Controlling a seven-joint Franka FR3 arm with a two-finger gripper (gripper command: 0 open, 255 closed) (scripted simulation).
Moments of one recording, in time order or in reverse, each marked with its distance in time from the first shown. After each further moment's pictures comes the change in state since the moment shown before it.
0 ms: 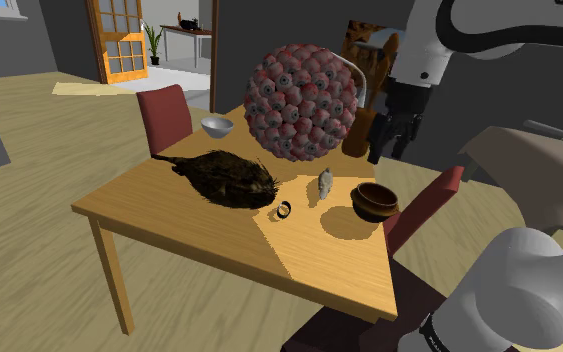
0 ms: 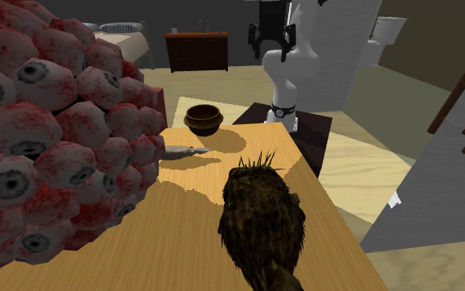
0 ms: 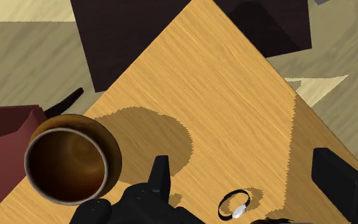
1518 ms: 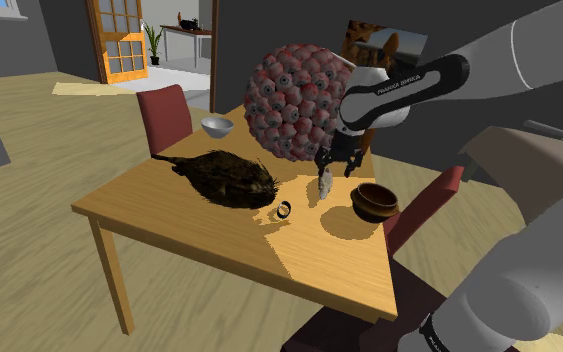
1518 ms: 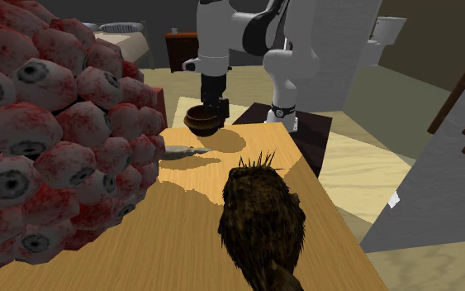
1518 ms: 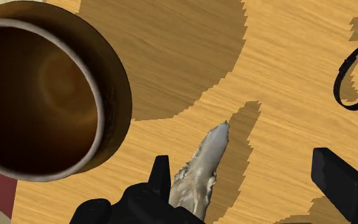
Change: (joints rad) arm -0.154 0.612 -0.071 0.024 -0.067 0.696 0.230
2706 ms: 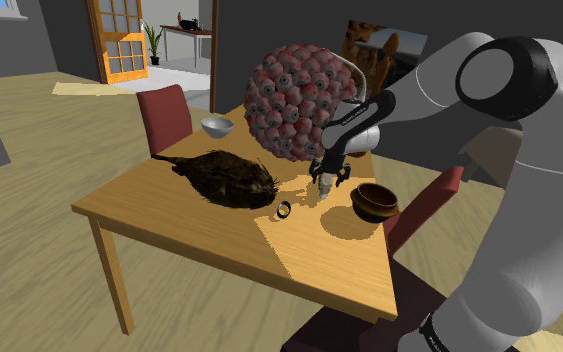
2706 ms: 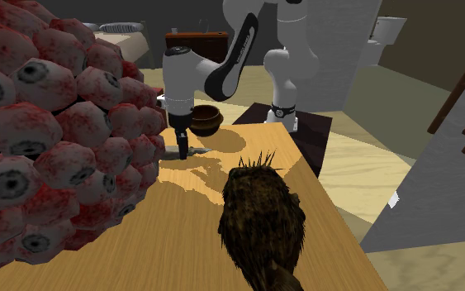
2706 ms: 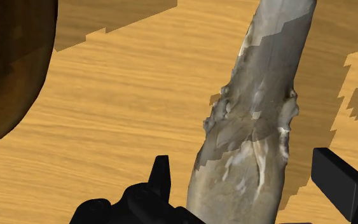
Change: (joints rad) arm -0.073 0.435 -0.057 0.209 0.035 0.281 0.082
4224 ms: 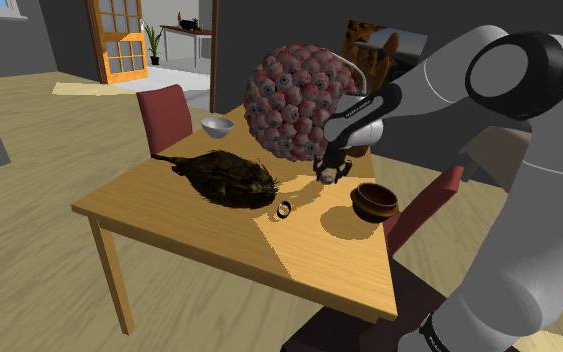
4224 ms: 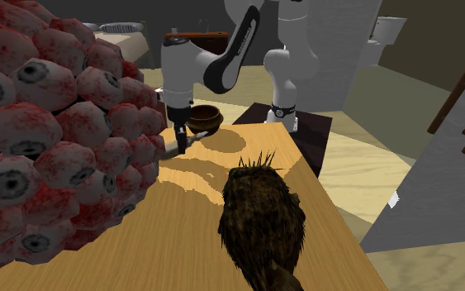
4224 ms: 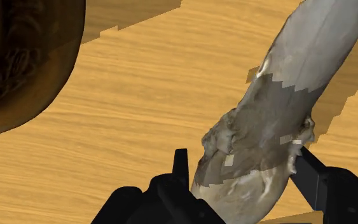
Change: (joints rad) arm 0.002 -0.043 -0.004 0.009 -0.007 -0.051 0.001
